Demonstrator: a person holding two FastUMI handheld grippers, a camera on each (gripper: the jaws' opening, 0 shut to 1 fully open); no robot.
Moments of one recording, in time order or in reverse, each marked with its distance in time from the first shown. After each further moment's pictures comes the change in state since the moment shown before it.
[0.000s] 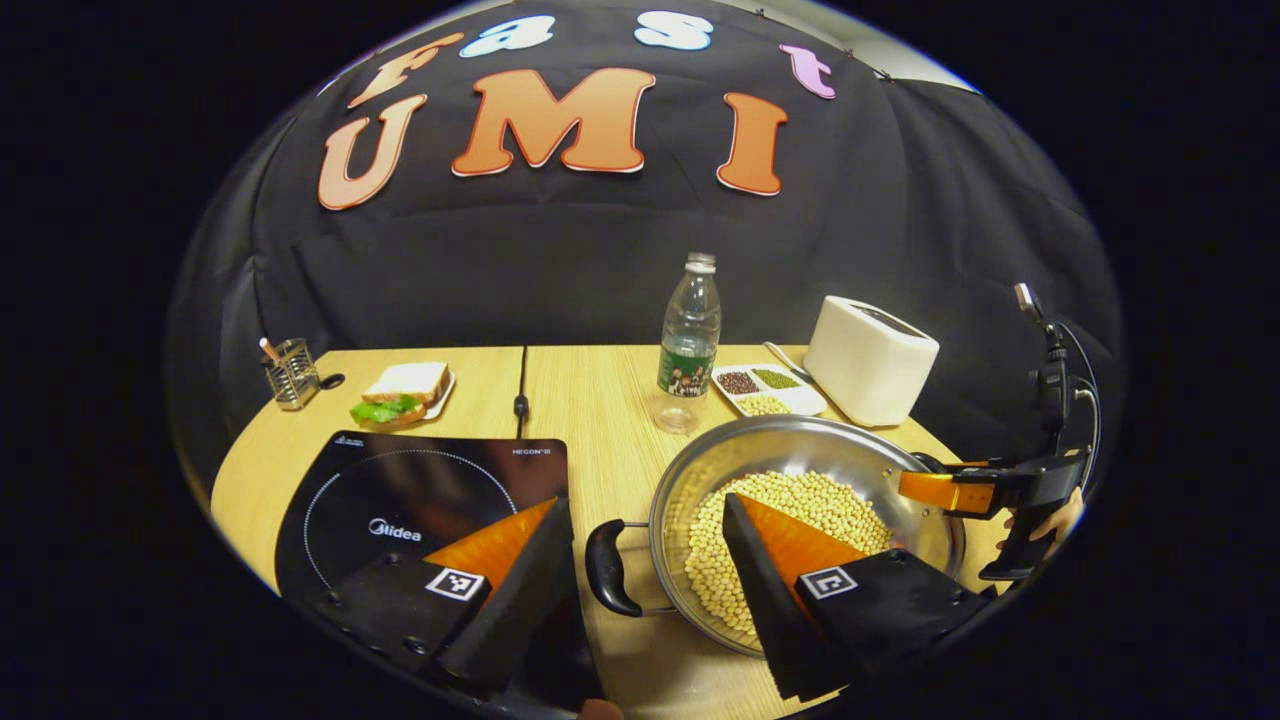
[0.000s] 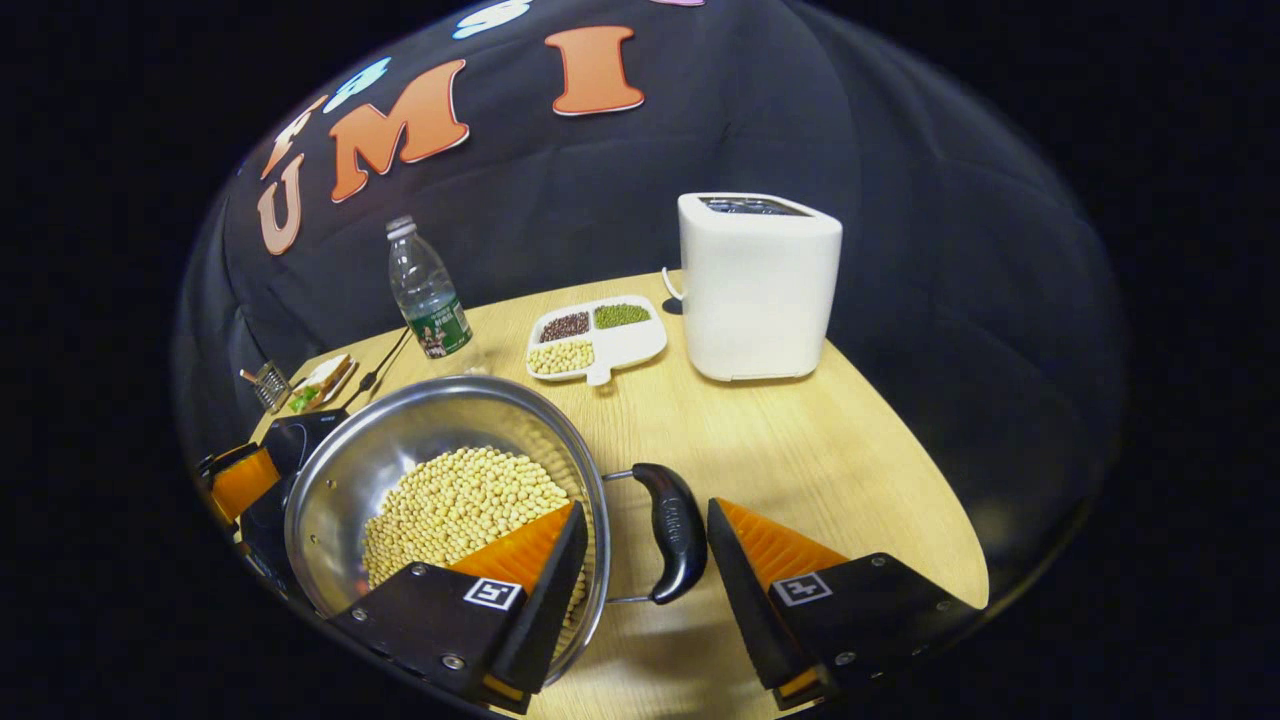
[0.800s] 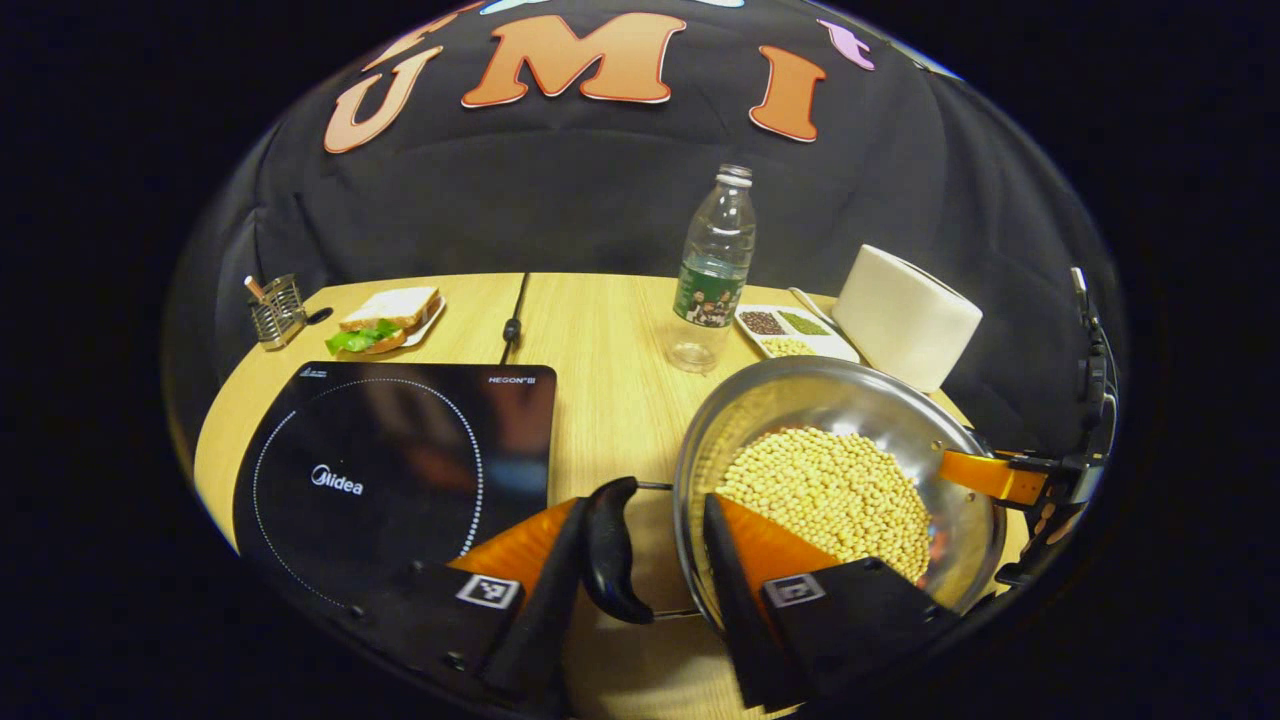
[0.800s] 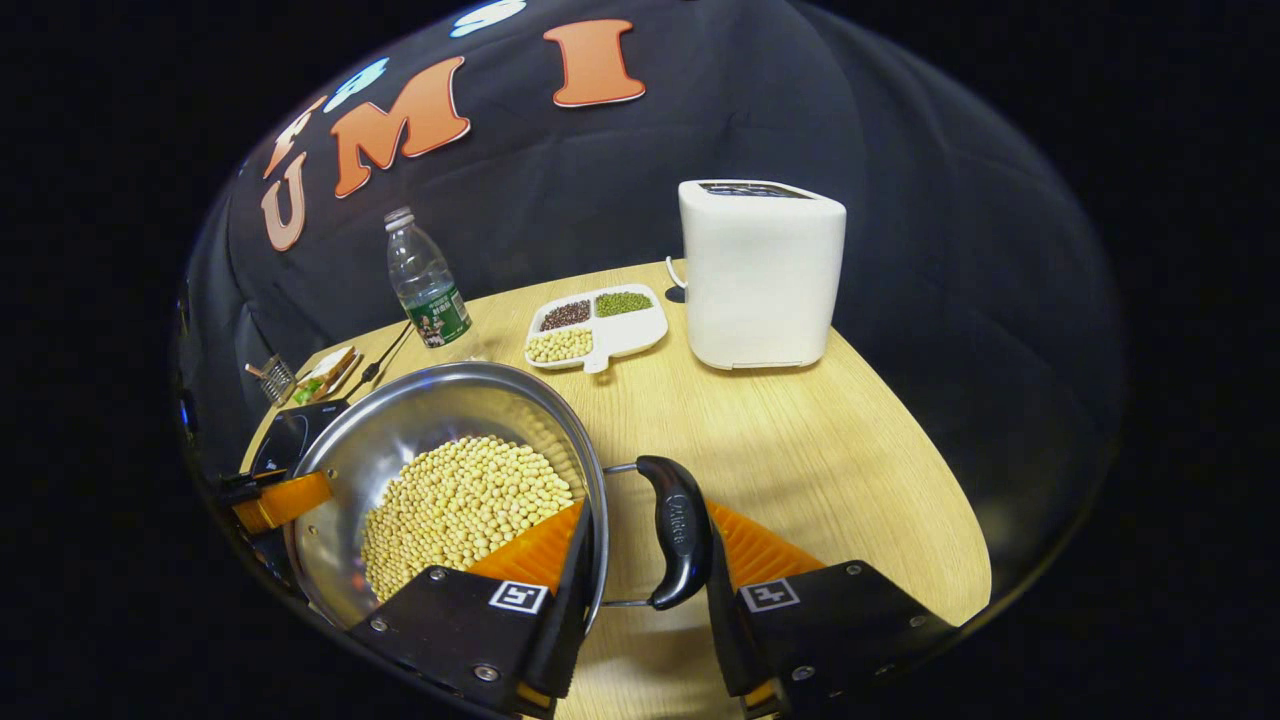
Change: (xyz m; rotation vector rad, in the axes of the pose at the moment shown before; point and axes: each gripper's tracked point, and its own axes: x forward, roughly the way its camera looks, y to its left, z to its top) left arm 0.042 0.008 -0.045 -0.056 0.162 0.040; right arm -0.002 -0.009 -0.003 0.009 0.003 0.027
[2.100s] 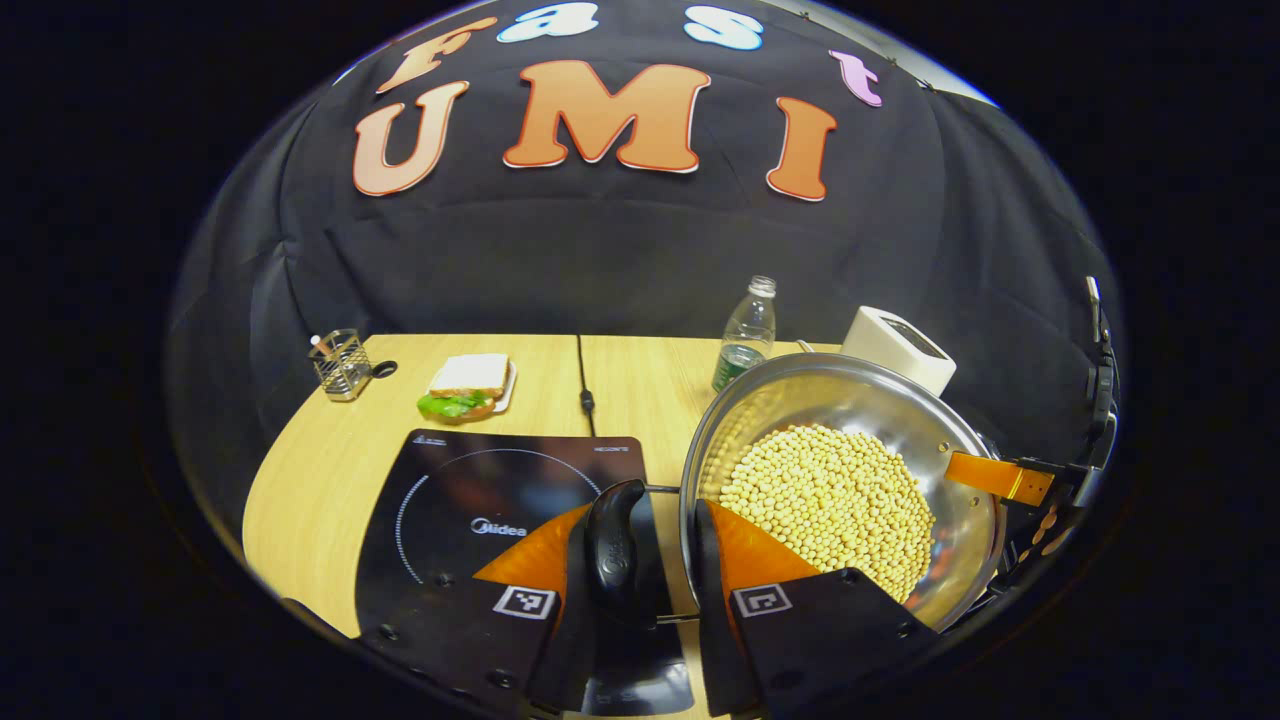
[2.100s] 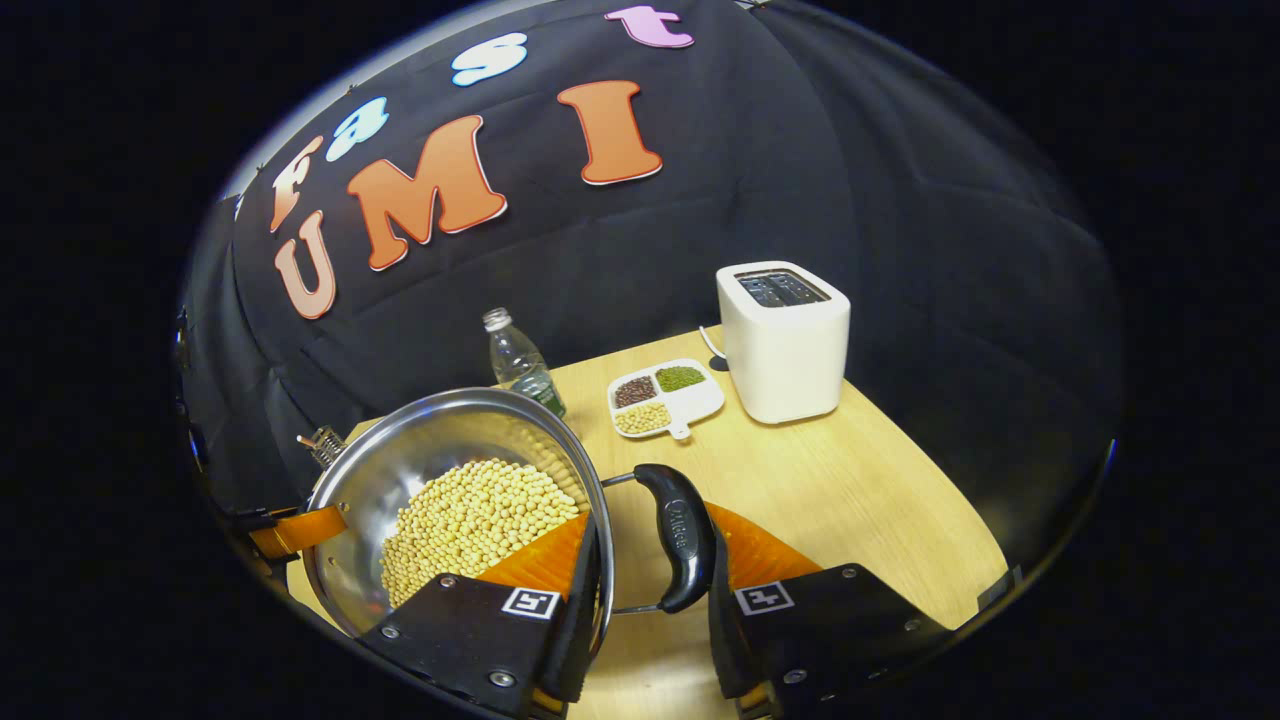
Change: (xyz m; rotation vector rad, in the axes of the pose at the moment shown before) left arm -0.117 0.069 0.075 0.005 -0.098 0.031; right arm -0.097 0.099 0.057 0.101 -0.140 0.038
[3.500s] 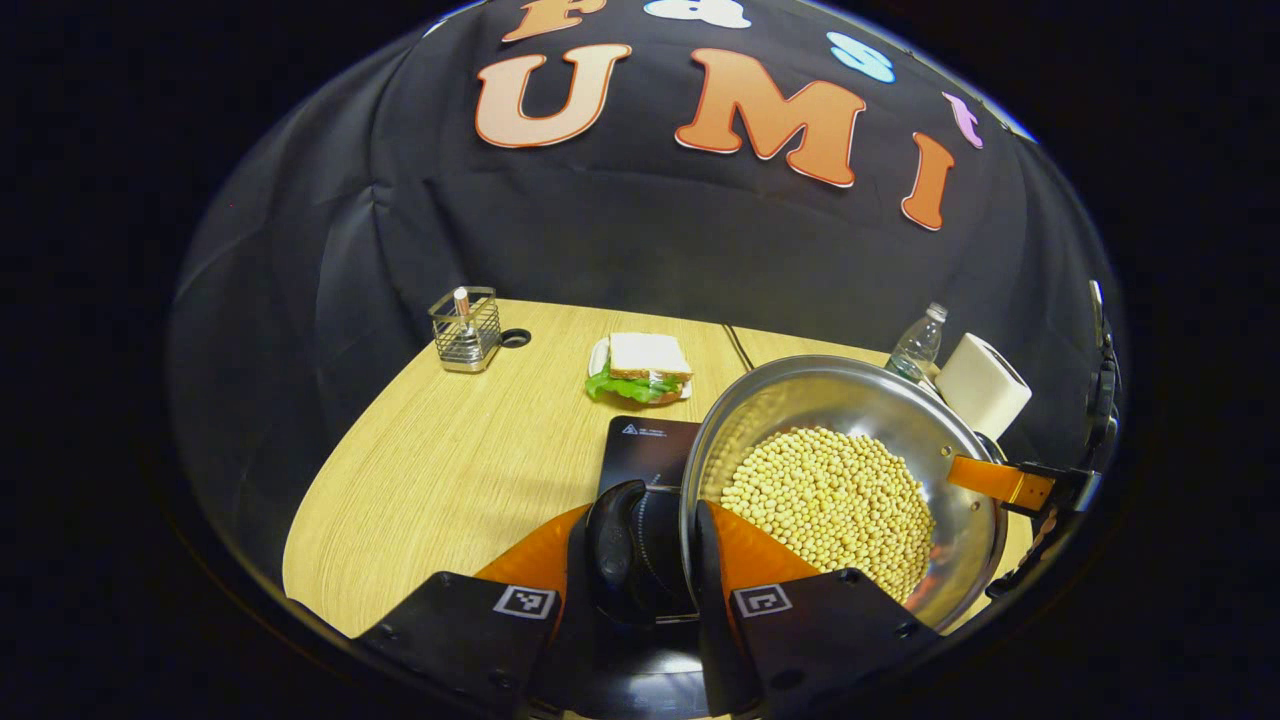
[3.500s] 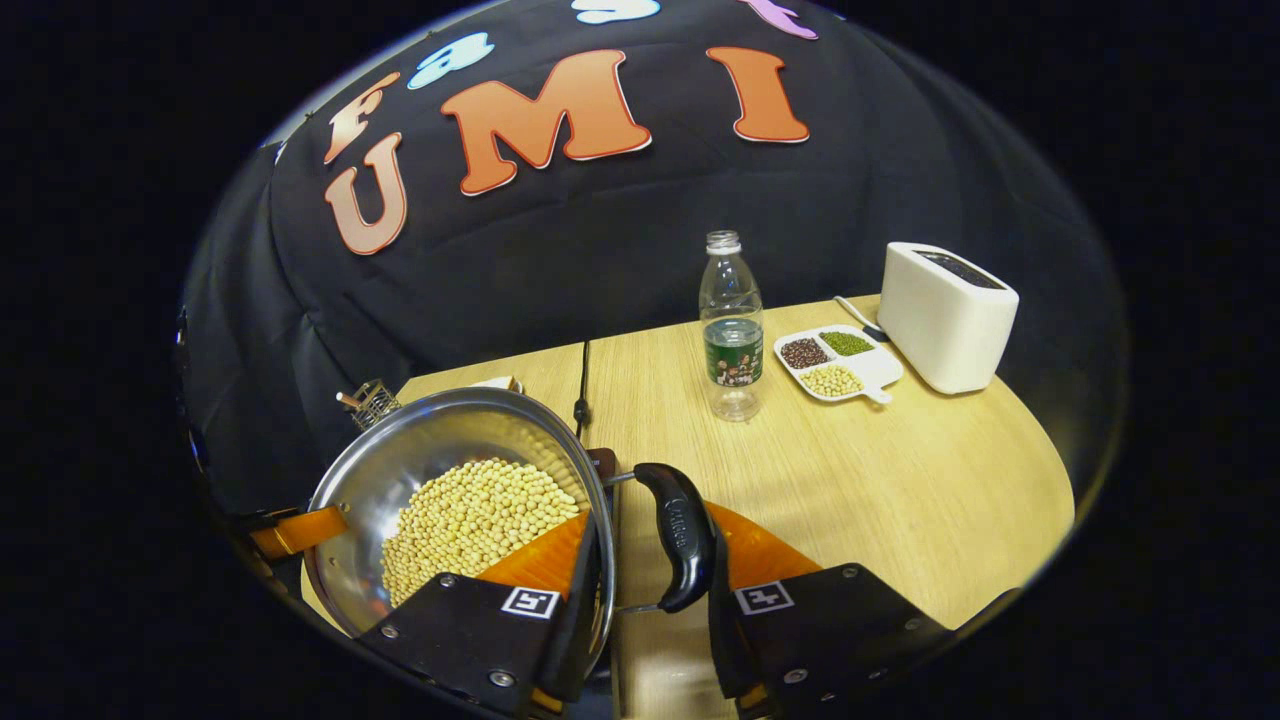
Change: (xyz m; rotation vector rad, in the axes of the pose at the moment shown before) left arm 0.003 0.218 -0.019 -0.108 0.052 0.113; right arm 0.053 0.197 -0.056 -0.080 0.104 0.097
